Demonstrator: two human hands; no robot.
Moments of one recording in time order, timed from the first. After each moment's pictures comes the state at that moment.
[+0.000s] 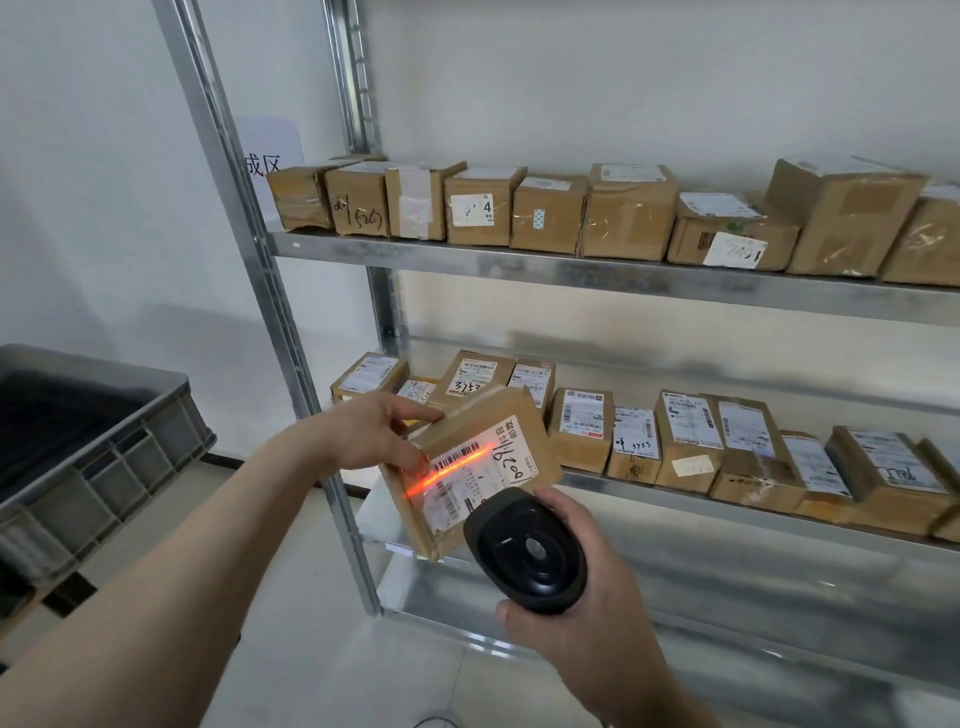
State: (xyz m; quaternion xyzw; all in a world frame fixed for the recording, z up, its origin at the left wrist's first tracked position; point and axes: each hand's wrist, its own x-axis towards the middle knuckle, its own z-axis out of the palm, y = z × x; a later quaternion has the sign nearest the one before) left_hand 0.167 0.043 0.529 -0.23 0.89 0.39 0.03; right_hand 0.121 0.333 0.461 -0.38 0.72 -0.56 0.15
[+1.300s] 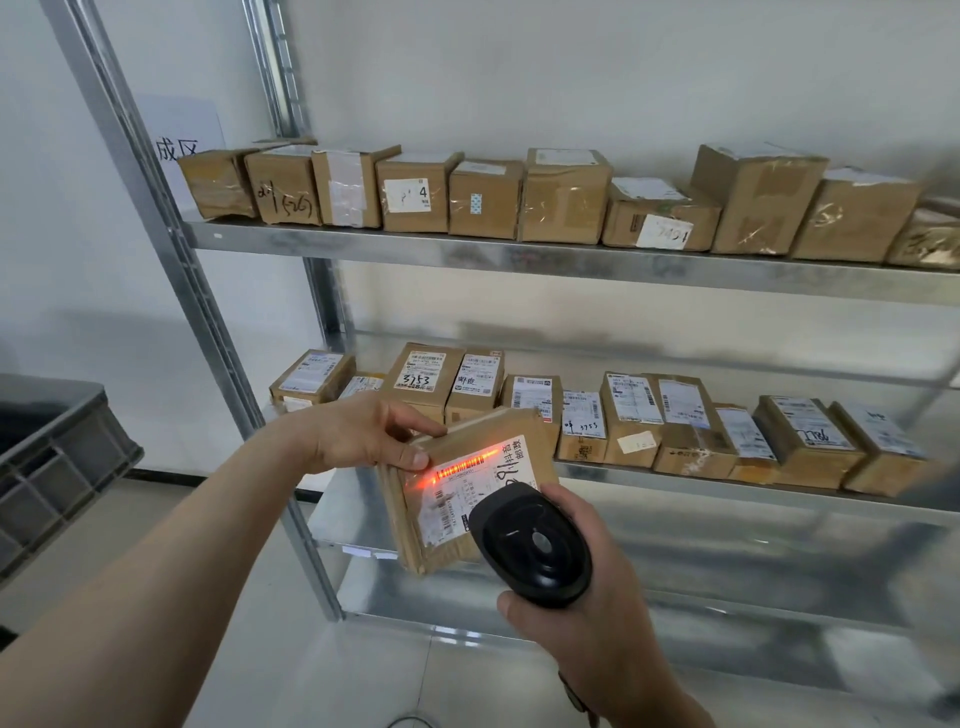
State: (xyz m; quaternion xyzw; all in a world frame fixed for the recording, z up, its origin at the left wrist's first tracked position) left_hand 0.127 0.062 0.514 -0.14 0.86 0.48 0.10; right_hand 0.112 0.364 0.446 -0.32 0.75 -0.57 0.10
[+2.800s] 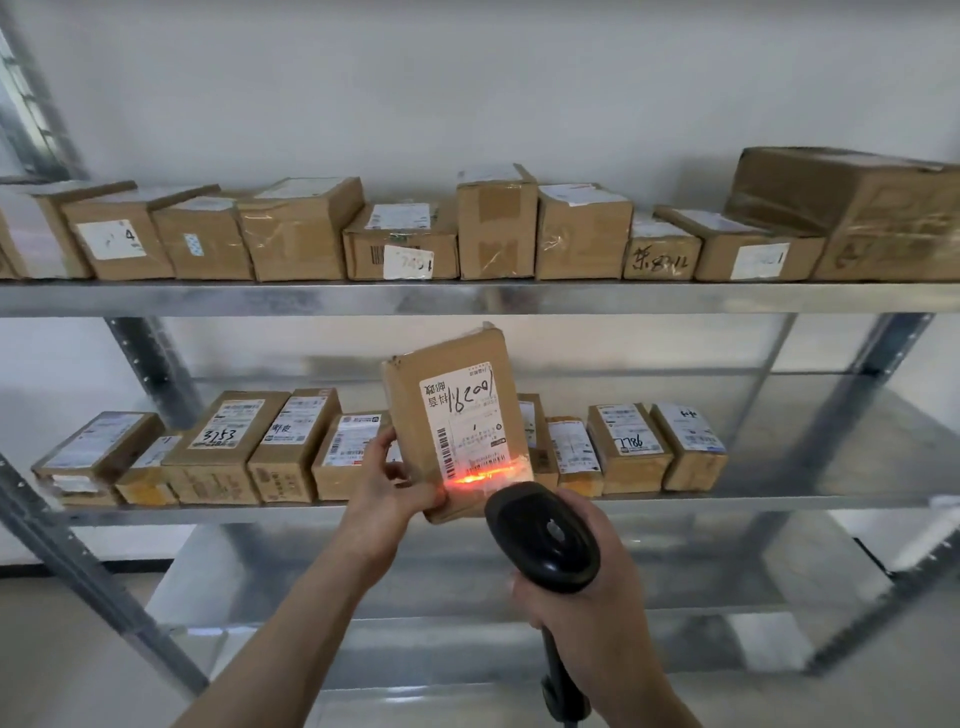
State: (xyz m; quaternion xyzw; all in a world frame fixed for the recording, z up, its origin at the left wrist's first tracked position) left_hand -0.053 0.318 0.444 -0.20 0.66 0.71 -0.15; right_hand -0.046 0.545 0.460 -0.17 0.78 -0.61 0.05
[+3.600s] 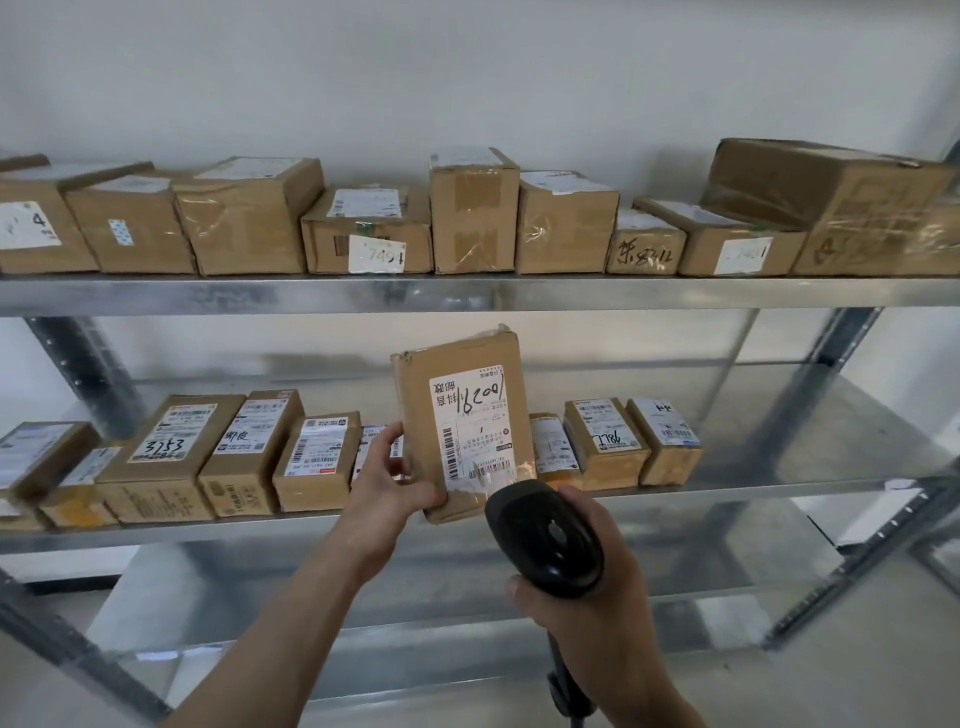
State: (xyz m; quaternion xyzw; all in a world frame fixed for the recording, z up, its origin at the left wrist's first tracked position) left_hand -0.093 0.313 0.430 -0.16 0.68 0.71 -0.11; right_hand -0.068 0.547 0.451 -0.18 0.78 -0.60 0.00
